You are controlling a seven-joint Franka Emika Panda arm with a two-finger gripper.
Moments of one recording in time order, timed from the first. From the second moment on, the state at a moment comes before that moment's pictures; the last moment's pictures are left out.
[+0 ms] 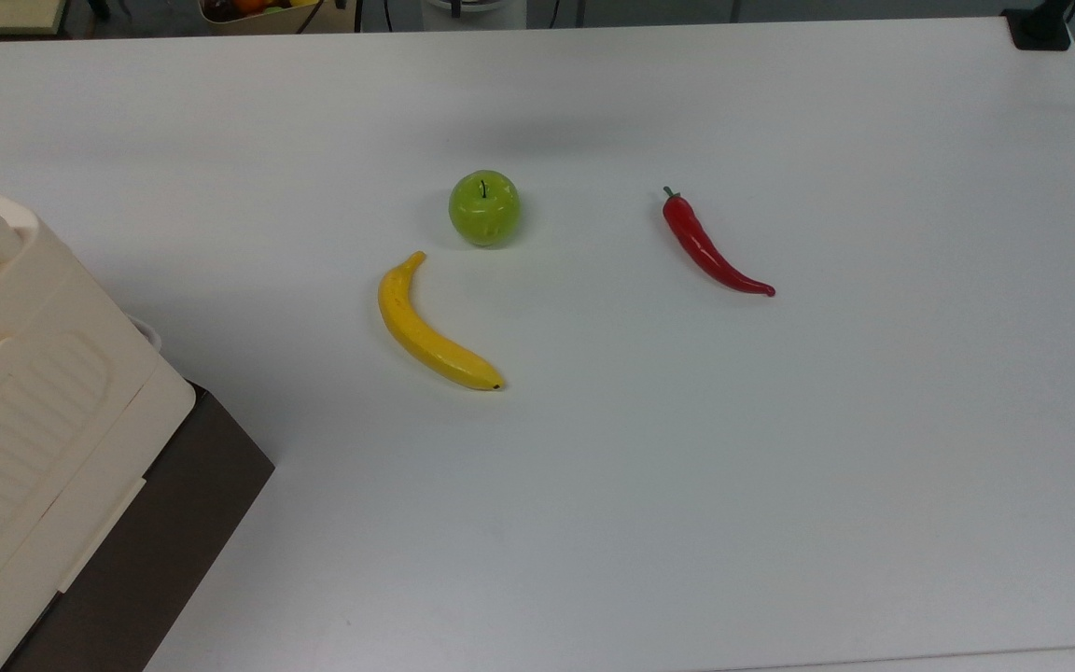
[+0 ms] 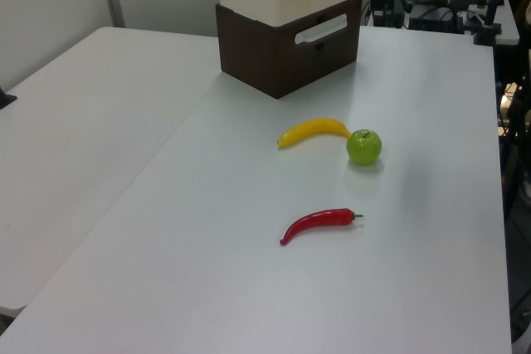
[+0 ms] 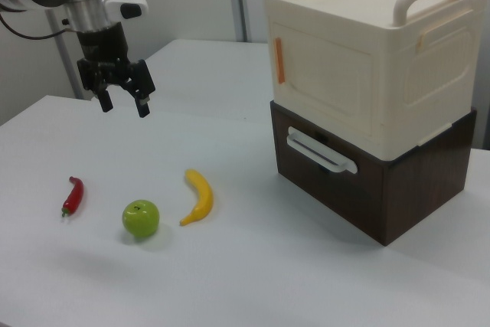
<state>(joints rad) 0.08 0.01 -0.01 -1.58 -0.07 1.56 0.03</state>
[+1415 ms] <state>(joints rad) -0.11 0.15 -0.02 -1.45 -0.11 1.86 0.19</state>
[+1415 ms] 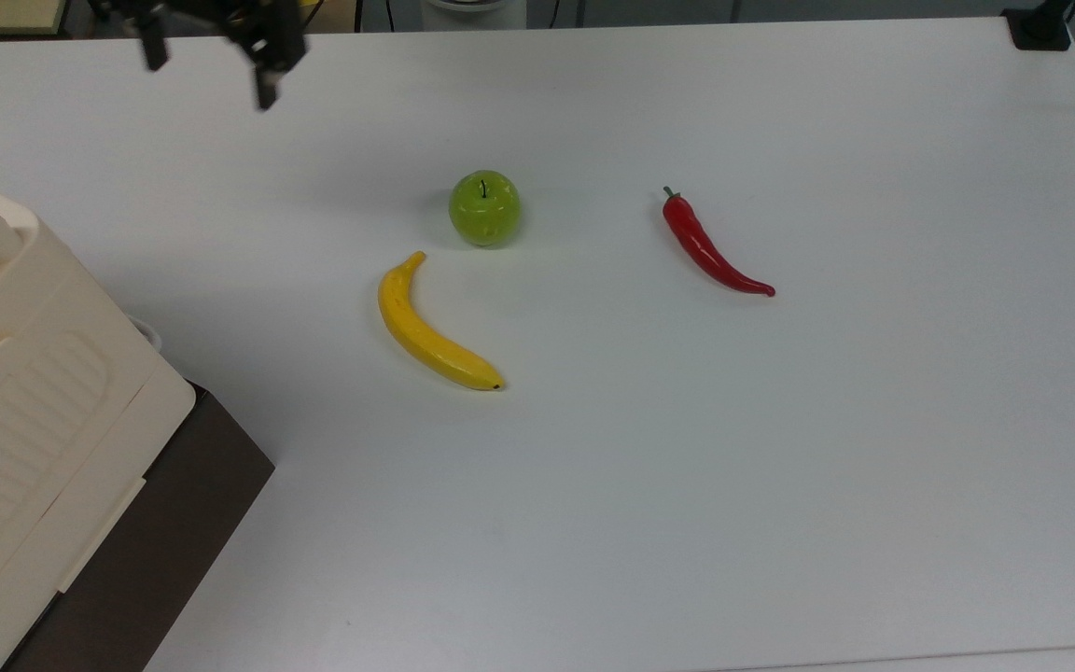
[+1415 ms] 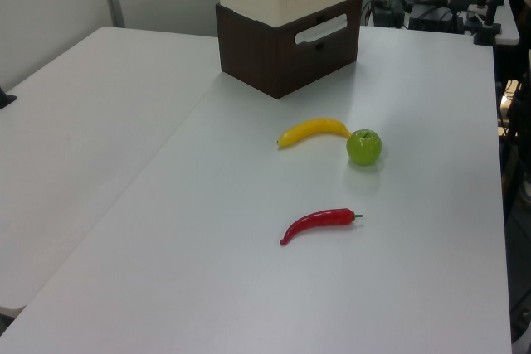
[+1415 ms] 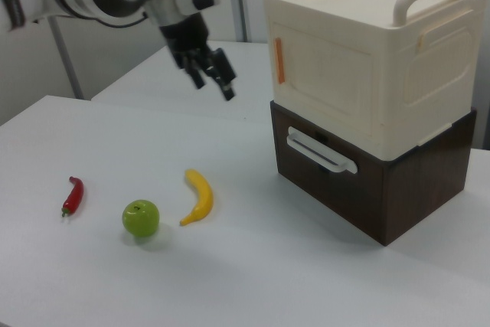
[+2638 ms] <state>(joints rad) -0.13 0.37 -0.02 -1.37 -0.33 2.46 0.50</state>
